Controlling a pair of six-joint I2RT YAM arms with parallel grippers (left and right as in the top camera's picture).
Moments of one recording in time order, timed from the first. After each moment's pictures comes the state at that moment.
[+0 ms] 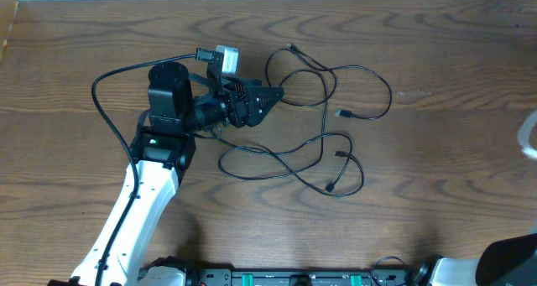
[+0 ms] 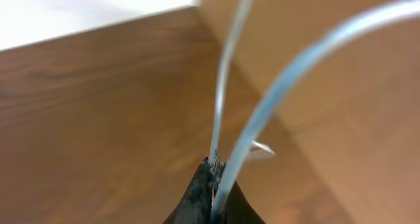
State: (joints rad) left arm -0.17 1.29 0.89 0.03 0.87 -0.46; right arm -0.48 1.55 1.54 -0.61 0.25 -0.13
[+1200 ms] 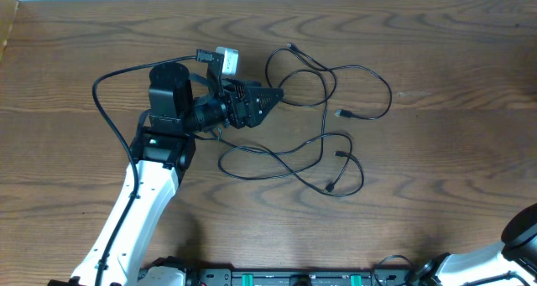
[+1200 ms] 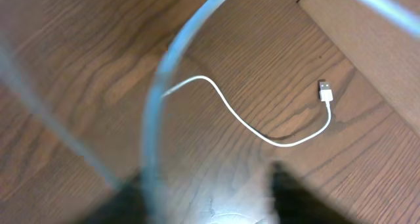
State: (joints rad) left arm -0.17 1.29 0.89 0.00 0.86 -0.46; right arm -0.72 1.78 1.54 -0.79 0.13 -0.01
